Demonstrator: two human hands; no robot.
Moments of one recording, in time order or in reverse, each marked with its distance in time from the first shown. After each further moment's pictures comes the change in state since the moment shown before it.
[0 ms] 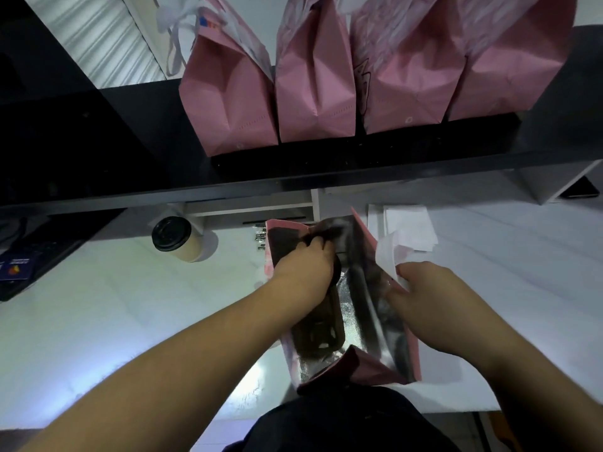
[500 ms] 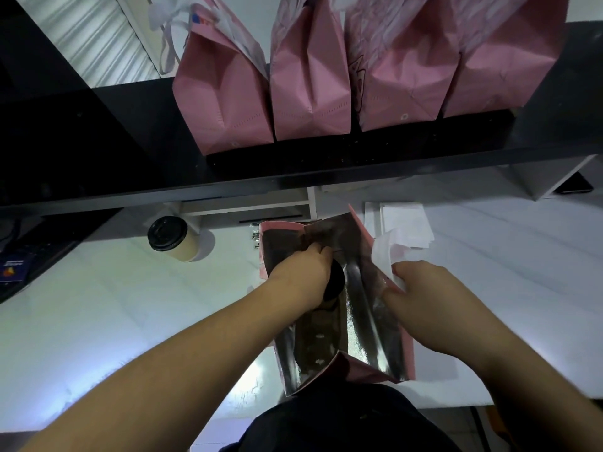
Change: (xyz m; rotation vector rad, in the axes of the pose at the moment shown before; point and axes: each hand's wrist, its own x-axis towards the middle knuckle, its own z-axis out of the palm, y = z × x) left_hand -0.002 -0.001 0.010 -0.054 -0.035 0.027; right_hand -0.004 -0.003 0.001 -0.004 -0.012 0.019
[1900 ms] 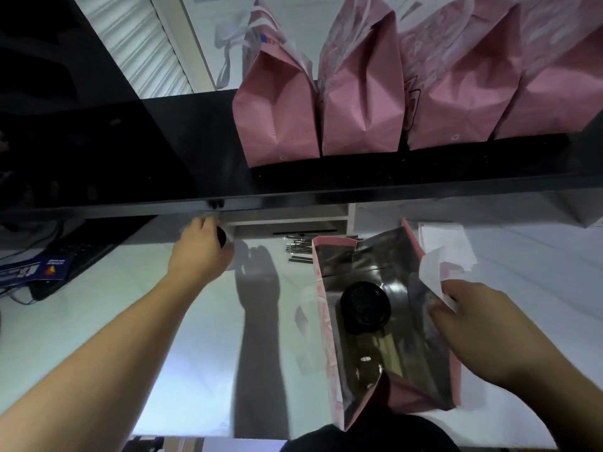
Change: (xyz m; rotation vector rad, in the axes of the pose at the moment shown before) left_hand -0.038 -0.238 -0.002 -0.259 0.415 -0.602; right_hand 0.005 -0.021 0.012 -0.021 0.047 0.069
